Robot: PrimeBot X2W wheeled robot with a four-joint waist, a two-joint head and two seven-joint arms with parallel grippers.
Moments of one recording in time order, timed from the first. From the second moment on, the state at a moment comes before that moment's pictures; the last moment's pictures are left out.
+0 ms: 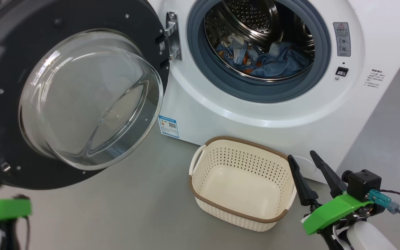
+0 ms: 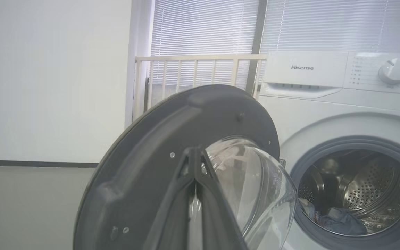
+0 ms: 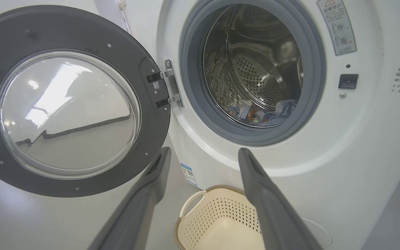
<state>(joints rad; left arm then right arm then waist) -0.19 0.27 0.10 0.10 -0.48 -0.03 -0.20 -0.21 -0.18 0.29 0.38 0.49 0.12 -0.25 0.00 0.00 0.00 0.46</state>
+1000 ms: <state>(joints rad) -0.68 0.54 0.66 0.90 -1.26 -0.12 0.04 -0.27 -0.26 0.36 0.41 0.49 0.12 -0.25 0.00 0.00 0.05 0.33</state>
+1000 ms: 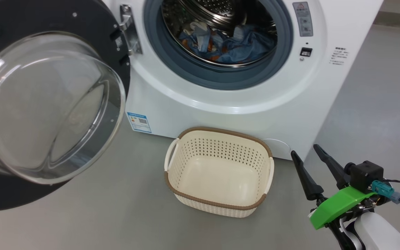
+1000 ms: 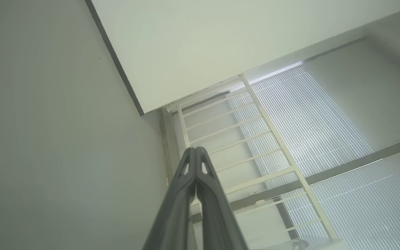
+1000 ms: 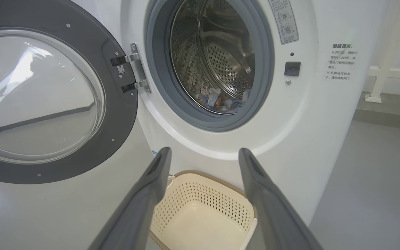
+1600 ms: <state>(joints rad) -0.72 0.61 0.58 1.07 -1.31 -0.12 0.20 -0.28 -0.29 0.35 0.36 0.47 0.12 -0.21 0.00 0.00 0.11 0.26</state>
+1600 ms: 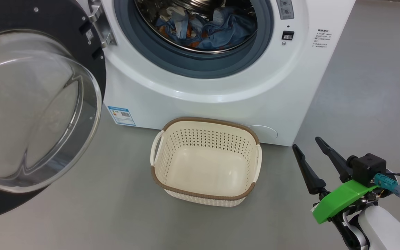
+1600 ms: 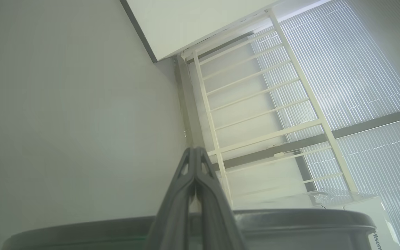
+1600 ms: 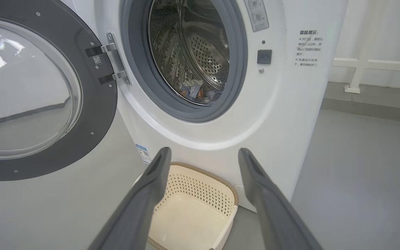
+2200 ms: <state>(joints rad) -0.72 0.61 0.55 1.16 -1.34 -0.12 0.34 -0.28 -0.28 0.35 0.35 0.47 0.12 -0.19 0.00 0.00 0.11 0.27</state>
